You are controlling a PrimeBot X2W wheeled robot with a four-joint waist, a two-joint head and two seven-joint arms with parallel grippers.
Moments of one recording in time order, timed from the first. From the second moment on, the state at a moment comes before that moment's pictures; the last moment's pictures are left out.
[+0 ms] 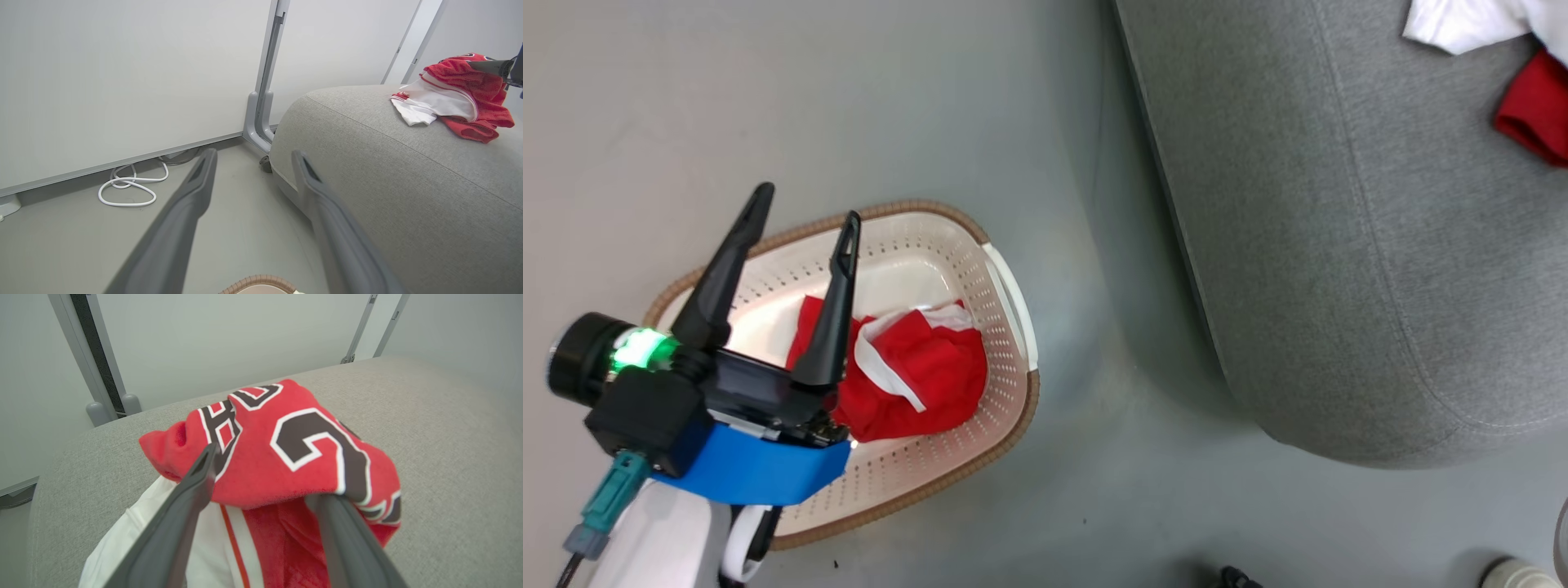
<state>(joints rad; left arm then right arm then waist) -0.25 0.36 -0.26 -0.15 -0.27 -0.11 -0.20 -1.05 -0.24 -0.58 0.79 -0.03 0.13 -0.07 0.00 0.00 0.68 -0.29</state>
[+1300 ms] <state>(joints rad) -0.06 0.11 -0.09 0.24 -0.31 -0.12 -0.26 -0.08 -0.05 -0.07 0.19 0.06 0.13 -0.17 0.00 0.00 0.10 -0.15</state>
